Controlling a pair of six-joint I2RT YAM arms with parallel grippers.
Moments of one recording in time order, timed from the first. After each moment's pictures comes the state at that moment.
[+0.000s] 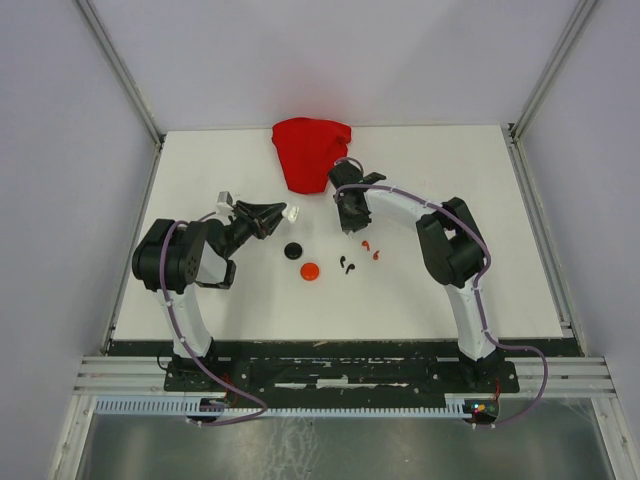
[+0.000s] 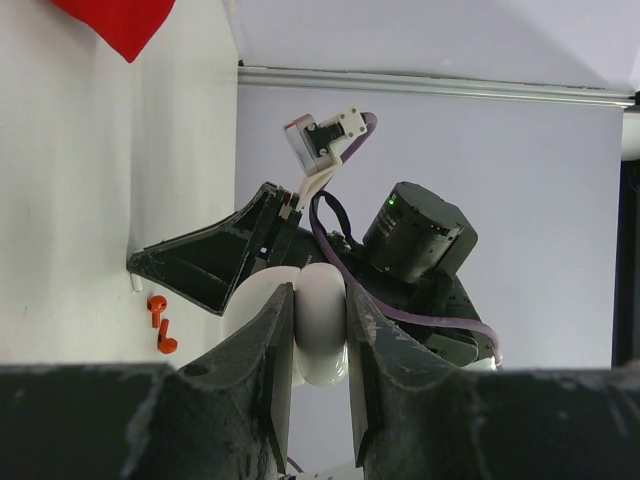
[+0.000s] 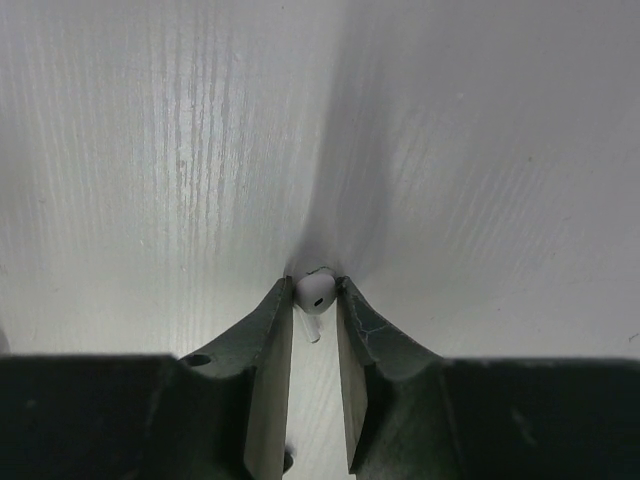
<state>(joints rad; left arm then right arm) -0.10 1.95 0.50 1.52 0.61 -1.65 0.61 2.20 1.70 -0.67 0.16 0.40</state>
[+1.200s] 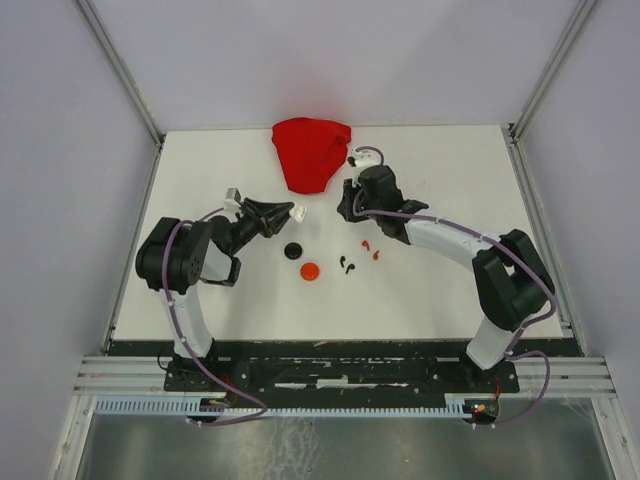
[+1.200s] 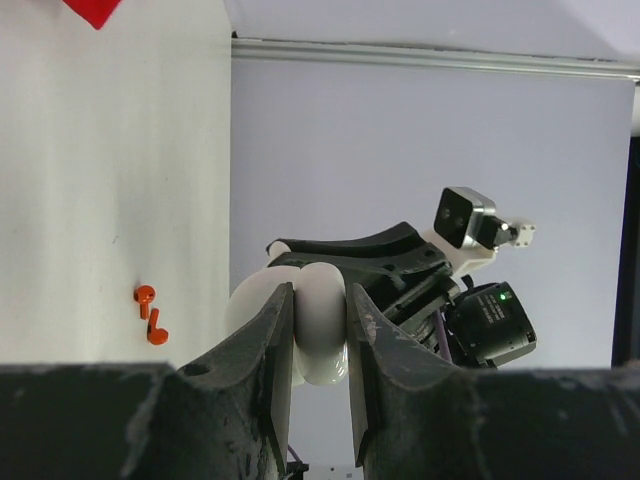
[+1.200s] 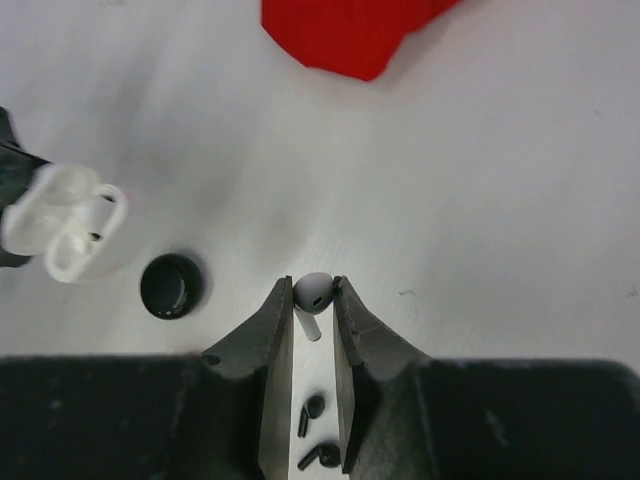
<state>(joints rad) -0.14 1.95 0.53 1.50 0.61 -1.65 0.60 1.75 1.20 -0.04 0.02 0.31</state>
